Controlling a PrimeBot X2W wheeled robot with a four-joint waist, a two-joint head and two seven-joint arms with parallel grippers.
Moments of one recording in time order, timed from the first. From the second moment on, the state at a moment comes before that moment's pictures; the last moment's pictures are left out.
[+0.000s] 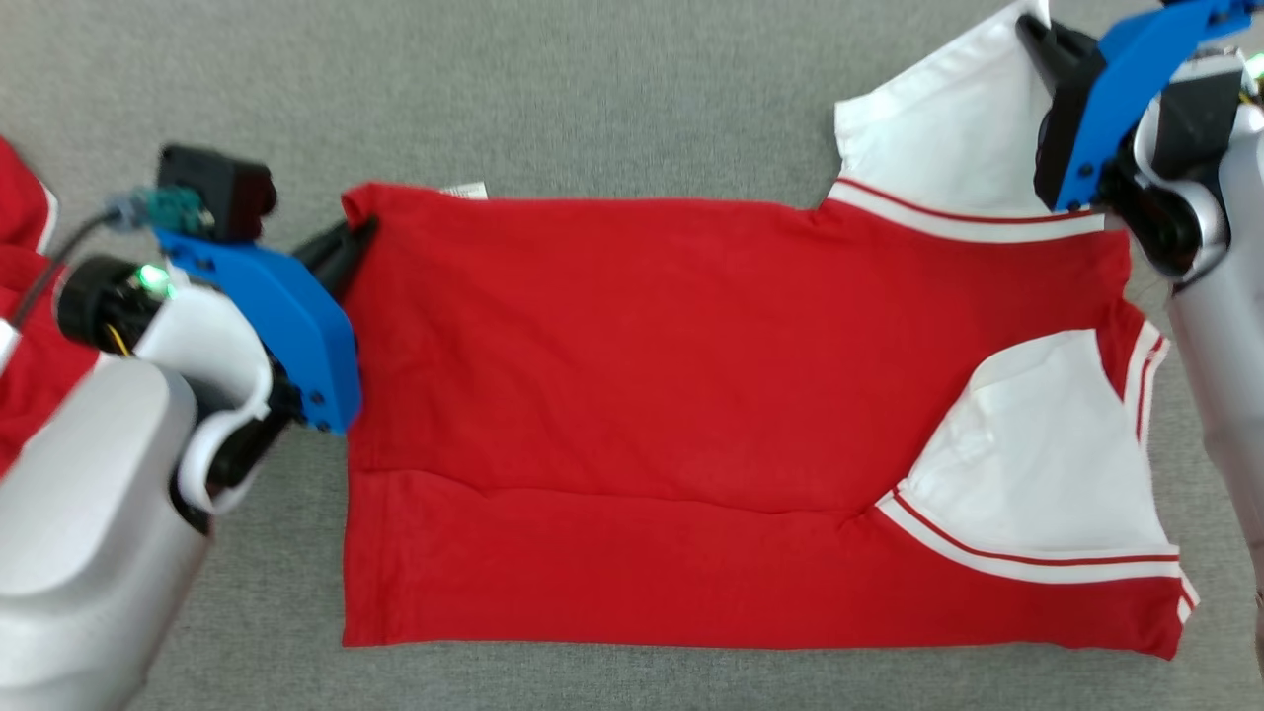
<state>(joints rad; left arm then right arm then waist) -0.73 0.54 -0.61 0.28 -0.76 -0.07 0.39 -1.06 -0.31 0.24 0.72 0.36 0.13 0.39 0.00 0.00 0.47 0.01</state>
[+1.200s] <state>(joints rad) -0.55 0.60 -0.86 0.58 -0.53 -0.12 -0.21 -0.08 -0.29 -0.03 -0.18 0.57 0.13 0.75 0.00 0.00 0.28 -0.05</state>
